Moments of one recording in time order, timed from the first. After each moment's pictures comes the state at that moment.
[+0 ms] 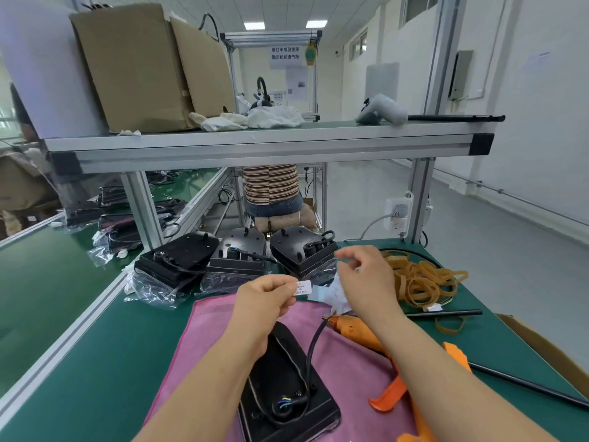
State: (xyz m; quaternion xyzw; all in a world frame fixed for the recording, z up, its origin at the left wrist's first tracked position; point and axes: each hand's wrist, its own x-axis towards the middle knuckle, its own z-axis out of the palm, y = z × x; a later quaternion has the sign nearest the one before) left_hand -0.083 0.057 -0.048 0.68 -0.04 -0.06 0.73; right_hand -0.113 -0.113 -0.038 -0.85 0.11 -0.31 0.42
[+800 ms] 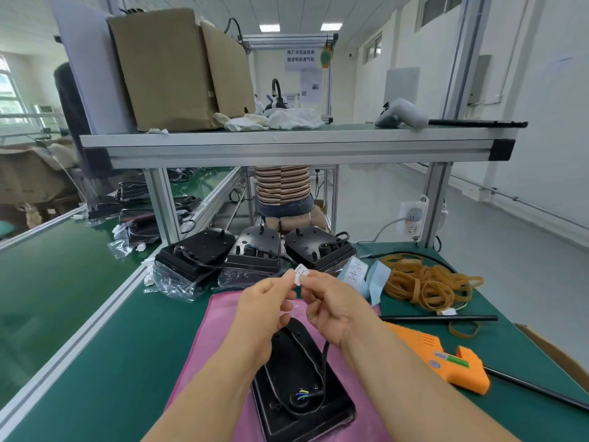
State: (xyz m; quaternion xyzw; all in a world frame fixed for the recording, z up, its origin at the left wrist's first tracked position) left_hand -0.102 0.082 -0.040 0.66 0.01 -0.08 0.75; right_hand -0.120 -0.035 -0.025 -0.45 0.18 0.03 0.87
